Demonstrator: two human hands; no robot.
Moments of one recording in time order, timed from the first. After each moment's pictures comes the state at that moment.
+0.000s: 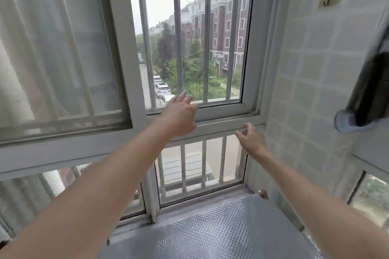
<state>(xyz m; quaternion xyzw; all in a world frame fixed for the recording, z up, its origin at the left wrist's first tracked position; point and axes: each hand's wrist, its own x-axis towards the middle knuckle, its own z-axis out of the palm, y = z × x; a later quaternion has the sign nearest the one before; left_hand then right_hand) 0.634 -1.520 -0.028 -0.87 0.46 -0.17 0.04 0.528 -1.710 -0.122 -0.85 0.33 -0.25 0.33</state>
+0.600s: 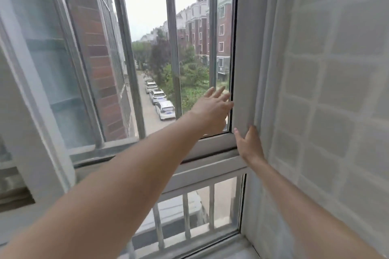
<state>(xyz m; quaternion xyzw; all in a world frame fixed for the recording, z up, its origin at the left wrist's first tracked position) 0.738 -1.799 -0.004 -0.78 0.57 -0.24 0.07 0.680 -1.918 -0.126 -0.77 0.36 -0.37 0.37</state>
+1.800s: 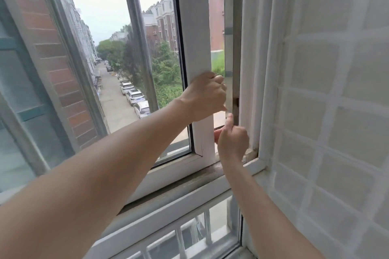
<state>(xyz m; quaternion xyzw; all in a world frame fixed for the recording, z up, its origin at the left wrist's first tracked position) 0.833 -1.888 0.001 -0.57 0.68 -0.45 0.13 0.754 -1.929 -0.111 -0.62 0.42 -0.53 0.40</state>
